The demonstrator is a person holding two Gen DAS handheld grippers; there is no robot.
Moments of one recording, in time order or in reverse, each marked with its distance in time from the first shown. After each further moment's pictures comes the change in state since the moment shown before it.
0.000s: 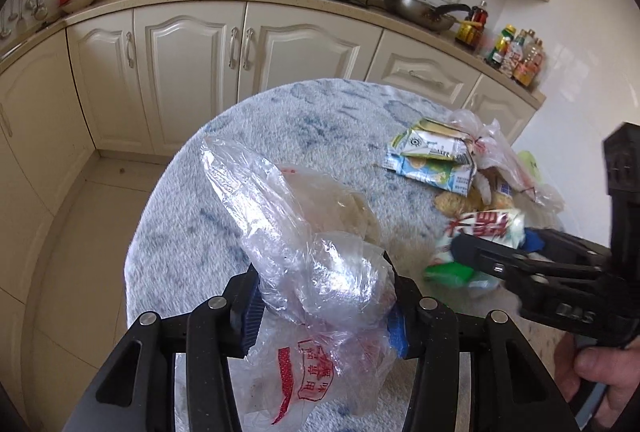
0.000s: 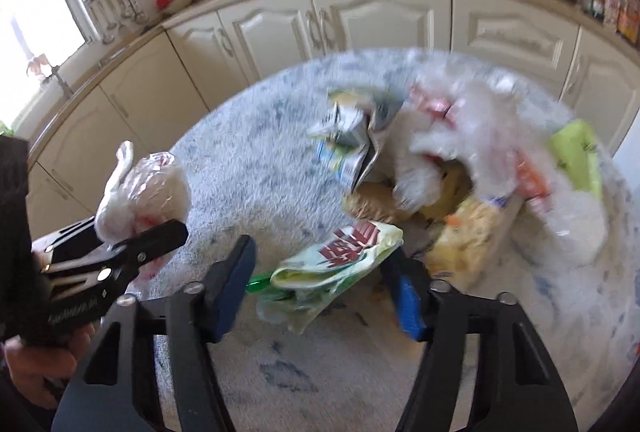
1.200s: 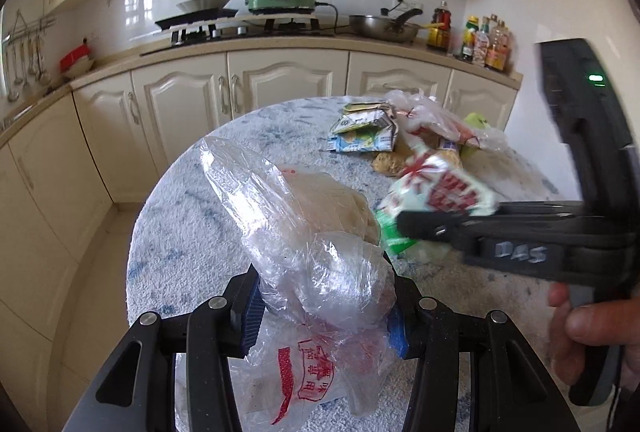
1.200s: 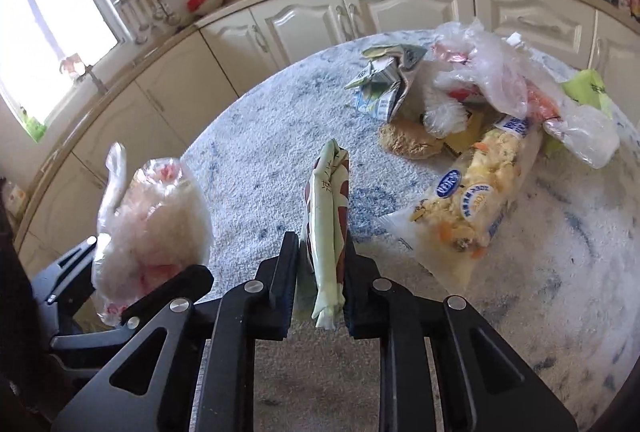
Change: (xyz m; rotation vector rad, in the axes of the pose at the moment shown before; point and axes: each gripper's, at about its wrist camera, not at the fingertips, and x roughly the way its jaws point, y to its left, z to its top) left arm -0.070 -0.067 -0.101 0.163 -0.156 0.095; right arm -0.033 0.004 -0.047 0.011 -0.058 0.120
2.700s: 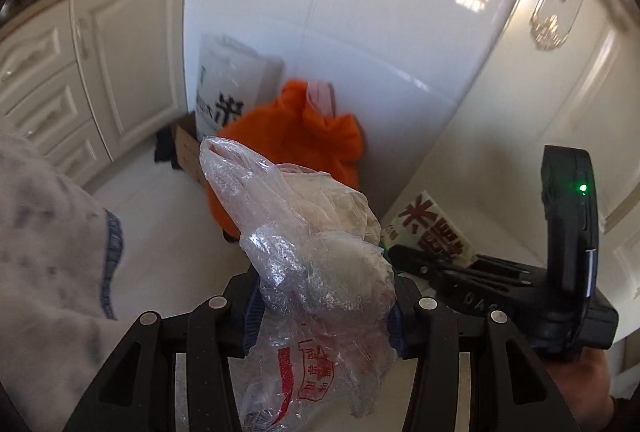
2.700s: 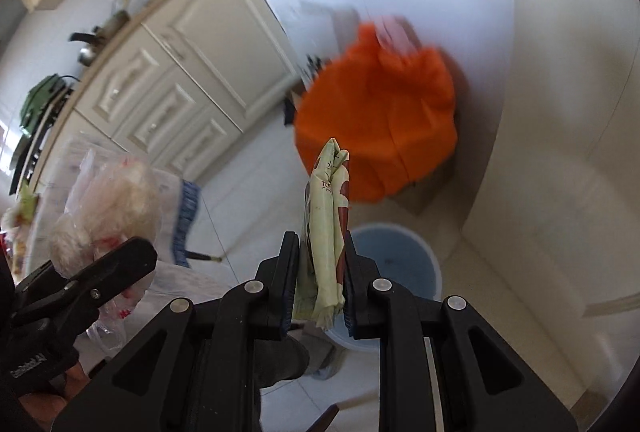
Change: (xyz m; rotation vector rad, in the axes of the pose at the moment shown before) left arm 0.137 -0.480 -0.083 0.568 0.364 -0.731; right arm -0.256 -0.382 -0.334 0.931 -0.218 -0.554
